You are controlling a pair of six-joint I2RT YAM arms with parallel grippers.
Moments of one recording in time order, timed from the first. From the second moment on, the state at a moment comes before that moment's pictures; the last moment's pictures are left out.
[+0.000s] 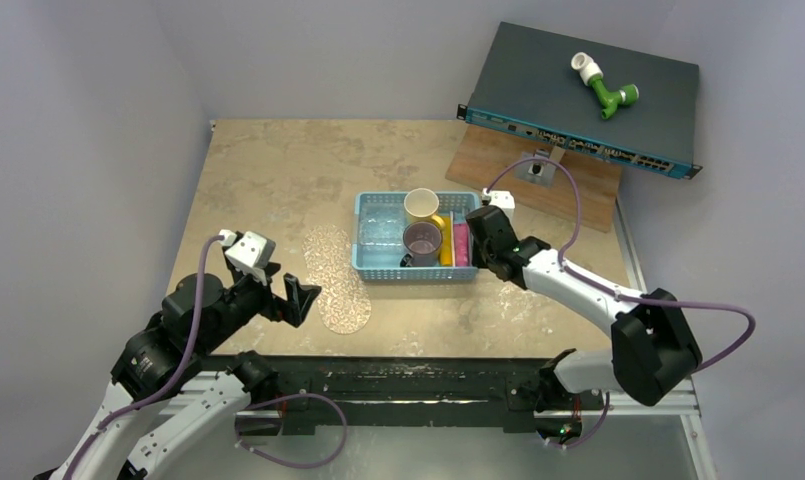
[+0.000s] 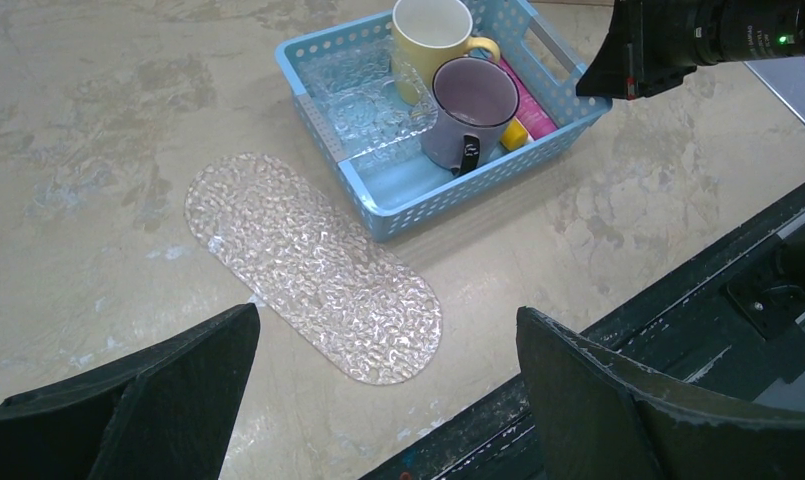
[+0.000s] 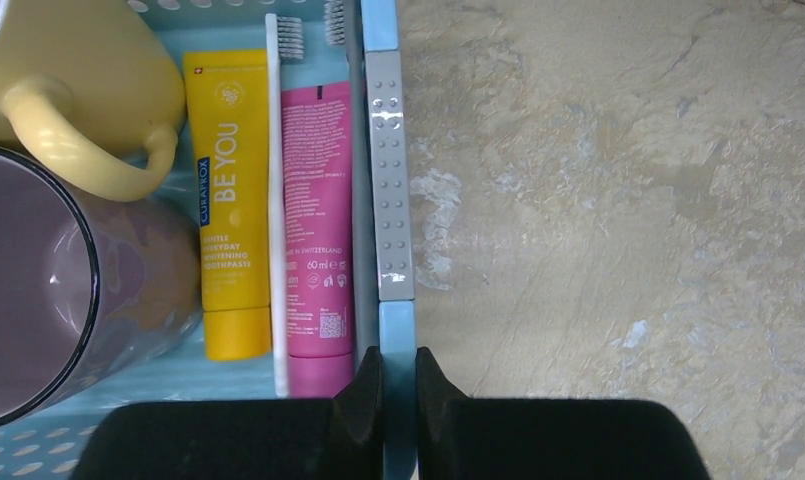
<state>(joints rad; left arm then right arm) -0.68 0.39 0.90 -0.84 -0.10 -0.20 0.58 1.34 0.80 -0.36 0.44 0.51</state>
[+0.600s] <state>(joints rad) -0.68 0.39 0.90 -0.84 -0.11 -0.20 0.56 1.32 0.90 -0.43 0.48 0.47</state>
